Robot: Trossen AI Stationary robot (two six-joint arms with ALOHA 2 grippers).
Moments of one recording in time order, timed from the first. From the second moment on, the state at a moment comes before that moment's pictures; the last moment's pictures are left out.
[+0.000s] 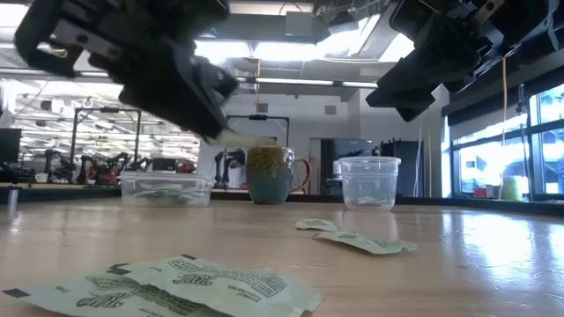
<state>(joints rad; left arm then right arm) -0.37 1.62 0.80 0.11 -0.10 0.00 0.30 1.37 0.57 0.33 0.07 0.28</state>
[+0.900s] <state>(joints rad) 0.03 1.24 0.60 -0.42 -0.38 -0.21 0.30 1.37 0.57 0.31 0.07 0.31</state>
